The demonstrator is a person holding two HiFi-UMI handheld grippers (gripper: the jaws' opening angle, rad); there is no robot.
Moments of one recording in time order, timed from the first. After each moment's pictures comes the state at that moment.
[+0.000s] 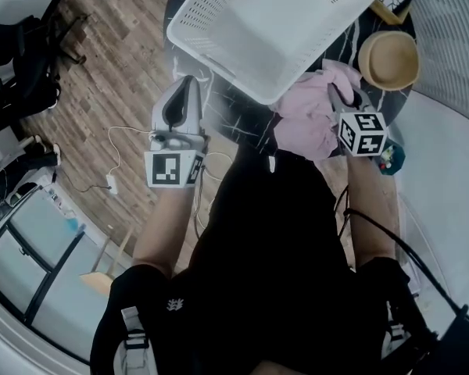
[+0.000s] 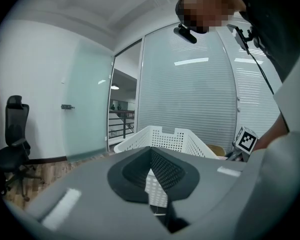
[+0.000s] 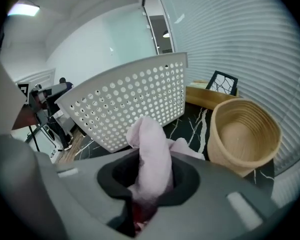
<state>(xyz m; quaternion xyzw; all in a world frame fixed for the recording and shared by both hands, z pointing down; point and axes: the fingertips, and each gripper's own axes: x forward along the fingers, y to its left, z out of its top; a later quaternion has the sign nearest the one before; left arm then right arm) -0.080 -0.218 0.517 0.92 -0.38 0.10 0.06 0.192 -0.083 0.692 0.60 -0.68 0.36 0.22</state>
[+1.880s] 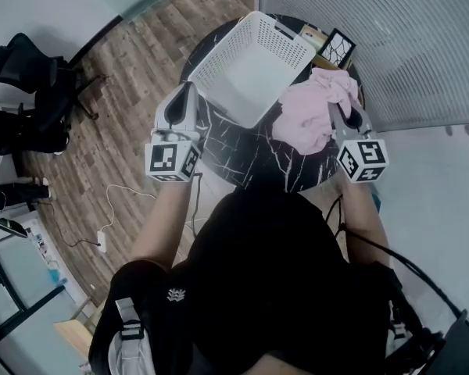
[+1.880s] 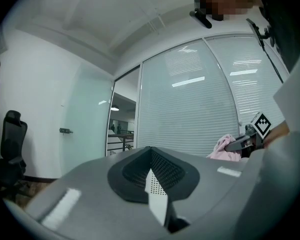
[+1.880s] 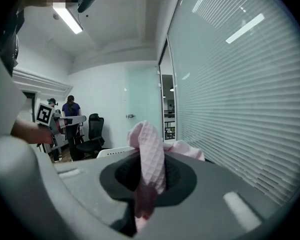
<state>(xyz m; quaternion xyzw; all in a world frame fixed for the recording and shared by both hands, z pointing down) -0.064 -0.212 0.345 0.92 -0.39 -0.01 0.00 0.226 -0.084 0.399 0.67 -0.73 0.11 0.09</state>
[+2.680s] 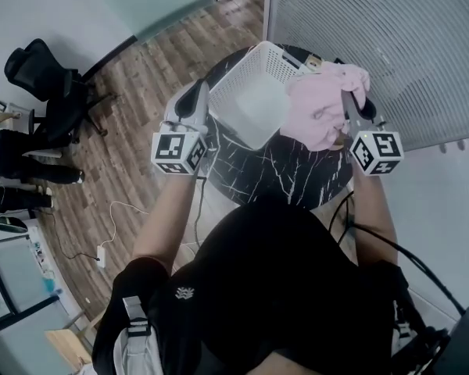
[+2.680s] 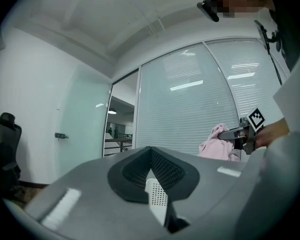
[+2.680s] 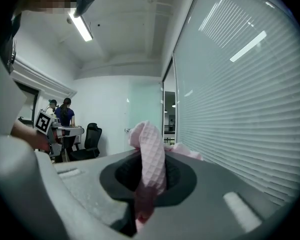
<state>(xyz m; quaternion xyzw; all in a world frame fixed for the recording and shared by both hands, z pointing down) -0.049 -0.248 0.309 0.93 -0.37 -0.02 -0.01 0.249 -0.136 0.310 0.67 -0.74 0.03 0.05</state>
